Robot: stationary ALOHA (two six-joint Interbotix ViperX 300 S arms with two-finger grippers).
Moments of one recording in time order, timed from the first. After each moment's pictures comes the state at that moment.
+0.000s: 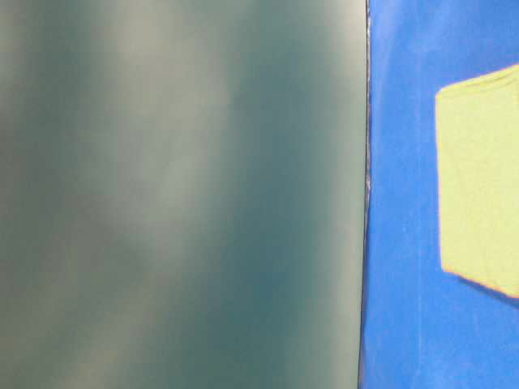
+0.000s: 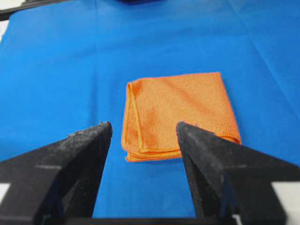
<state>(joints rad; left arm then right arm) -0.03 -1.22 1.40 -0.03 -0.03 -0.04 -0.04 -1.11 1.35 -0.01 -0.05 0.17</state>
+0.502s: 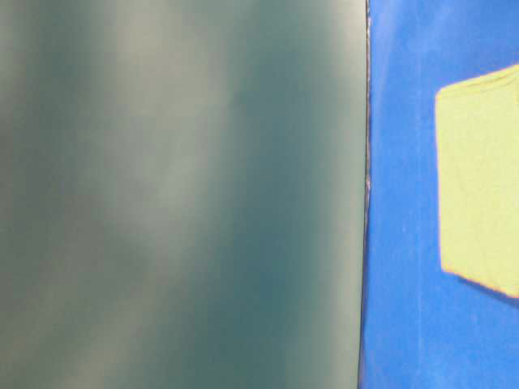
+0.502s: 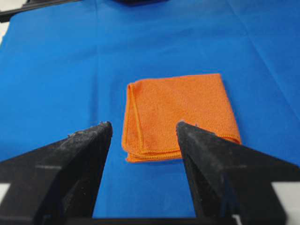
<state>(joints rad) -0.04 -1.22 1.40 -0.03 -0.03 -0.04 -0.04 -1.12 1.35 -0.01 -0.05 0.17</state>
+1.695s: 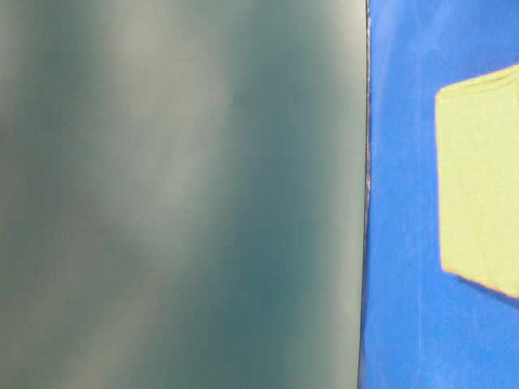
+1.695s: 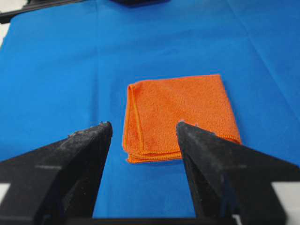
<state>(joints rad) -0.03 -1.27 1.42 -0.03 -0.03 -0.04 -0.04 -1.12 1.35 0.00 -0.05 0.17</state>
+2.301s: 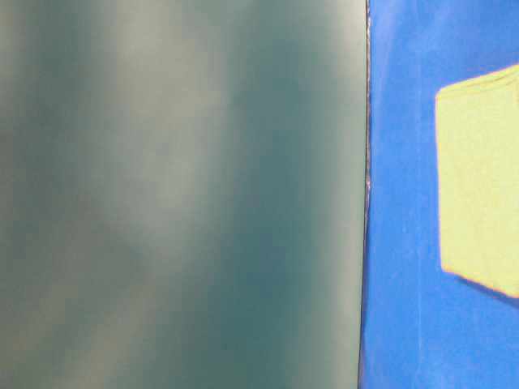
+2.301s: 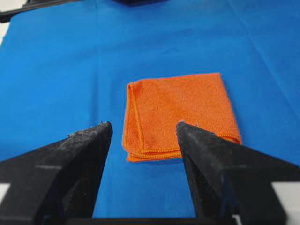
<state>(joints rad) -0.03 -1.27 1.42 -0.03 -0.03 -0.04 -0.04 -1.12 1.35 0.00 -0.04 0.17</state>
